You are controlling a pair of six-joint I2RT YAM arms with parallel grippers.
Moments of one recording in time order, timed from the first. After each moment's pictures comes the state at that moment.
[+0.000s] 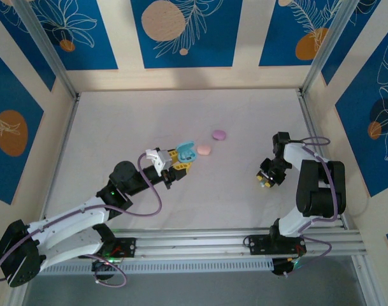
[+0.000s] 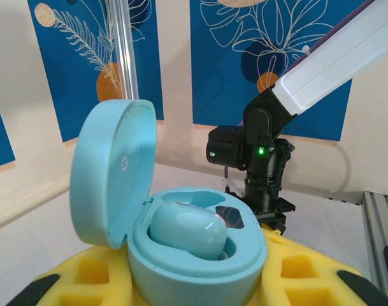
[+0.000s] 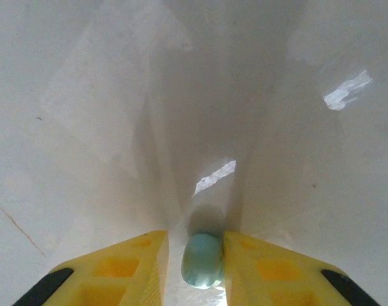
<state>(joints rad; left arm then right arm) -0.84 0.94 0.50 0.54 0.23 0.01 -0.08 1.59 0.87 -0.86 -0.17 0.68</state>
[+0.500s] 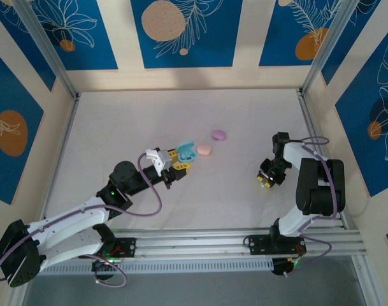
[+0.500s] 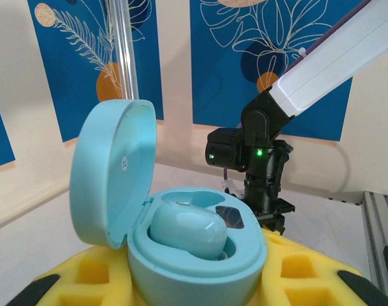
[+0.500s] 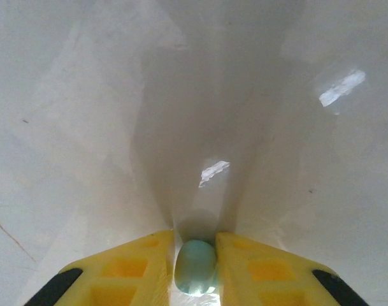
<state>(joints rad) -0.84 0.94 0.50 0.54 0.23 0.01 -0.08 1.61 0.87 -0.86 -0.17 0.67</state>
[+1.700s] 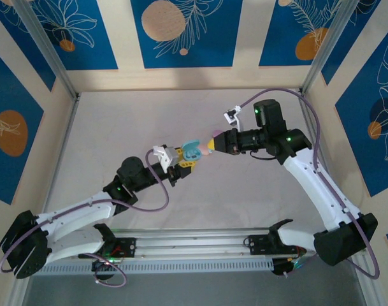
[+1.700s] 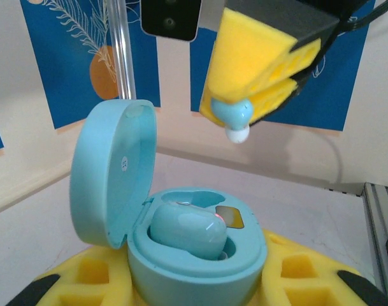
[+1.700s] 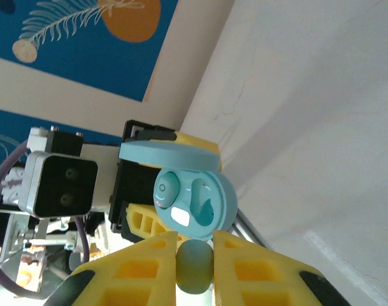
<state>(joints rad) -0.84 1.05 0.54 0.56 0.24 0.00 0.41 1.20 1.26 -0.76 -0.92 0.51</state>
